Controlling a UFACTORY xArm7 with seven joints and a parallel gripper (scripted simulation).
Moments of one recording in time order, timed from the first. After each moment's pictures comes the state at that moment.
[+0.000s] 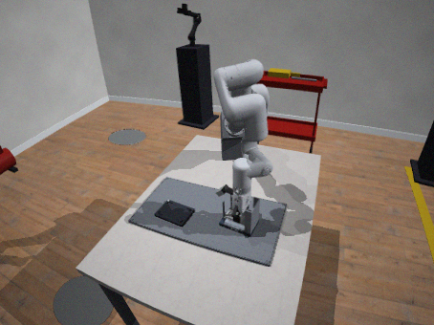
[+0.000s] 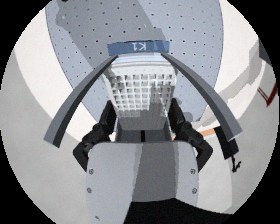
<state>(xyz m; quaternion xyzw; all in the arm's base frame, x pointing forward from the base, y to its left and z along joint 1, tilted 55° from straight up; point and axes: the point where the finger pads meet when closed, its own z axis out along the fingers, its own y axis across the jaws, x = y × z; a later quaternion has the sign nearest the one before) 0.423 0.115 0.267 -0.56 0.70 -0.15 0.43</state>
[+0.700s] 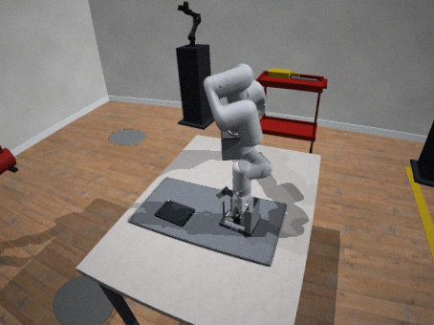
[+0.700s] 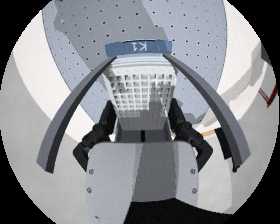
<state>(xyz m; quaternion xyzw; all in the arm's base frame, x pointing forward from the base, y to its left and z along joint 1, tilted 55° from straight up) 0.432 0.118 0.261 -0.56 0.70 -0.15 0.43</state>
